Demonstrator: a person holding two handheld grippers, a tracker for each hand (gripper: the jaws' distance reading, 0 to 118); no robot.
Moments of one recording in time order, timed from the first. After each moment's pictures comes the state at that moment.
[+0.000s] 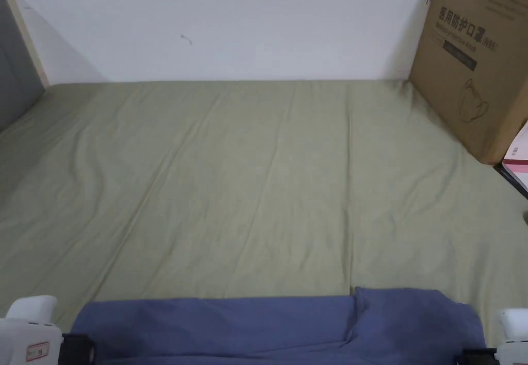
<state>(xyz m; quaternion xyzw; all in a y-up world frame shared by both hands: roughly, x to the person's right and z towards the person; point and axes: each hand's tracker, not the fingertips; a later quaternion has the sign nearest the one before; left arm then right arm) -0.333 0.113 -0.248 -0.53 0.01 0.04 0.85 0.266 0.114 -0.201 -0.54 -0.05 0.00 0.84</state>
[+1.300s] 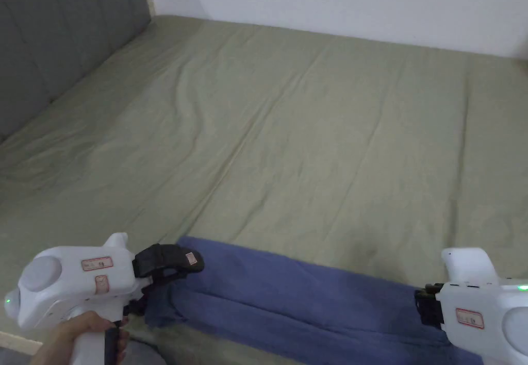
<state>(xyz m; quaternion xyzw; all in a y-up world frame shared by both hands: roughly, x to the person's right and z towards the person) -0.409 0.040 -0.256 -0.46 -0.09 0.46 0.75 0.079 0.129 -0.284 -0.50 0.14 0.06 0.86</state>
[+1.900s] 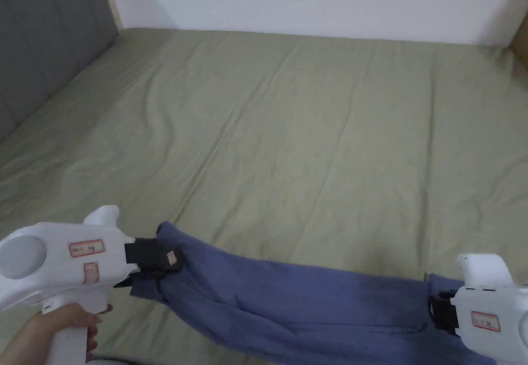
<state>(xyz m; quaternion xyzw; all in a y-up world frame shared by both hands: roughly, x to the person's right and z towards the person) -0.343 0.150 -0.269 -0.45 -0.12 0.29 0.84 0.150 0.118 -0.274 -0.51 0.09 0.00 0.86</state>
